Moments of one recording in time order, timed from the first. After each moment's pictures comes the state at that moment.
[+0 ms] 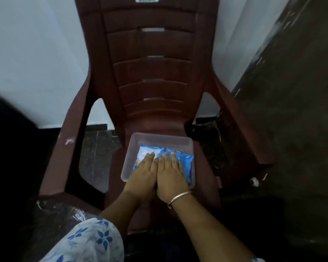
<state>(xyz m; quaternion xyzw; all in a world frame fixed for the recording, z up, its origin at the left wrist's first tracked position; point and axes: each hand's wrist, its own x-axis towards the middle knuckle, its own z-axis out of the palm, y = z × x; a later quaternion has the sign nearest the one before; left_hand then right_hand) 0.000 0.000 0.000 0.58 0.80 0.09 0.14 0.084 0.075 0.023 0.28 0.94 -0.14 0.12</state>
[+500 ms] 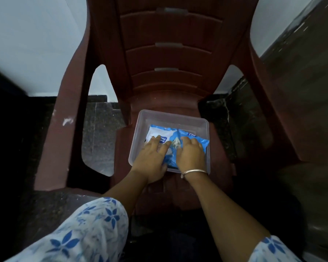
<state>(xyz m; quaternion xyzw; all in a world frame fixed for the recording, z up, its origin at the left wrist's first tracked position) -0.035 0.010 -0.048 0.50 0.81 0.13 0.26 0.056 0.113 -0.020 0.47 0.86 -0.20 0.05</state>
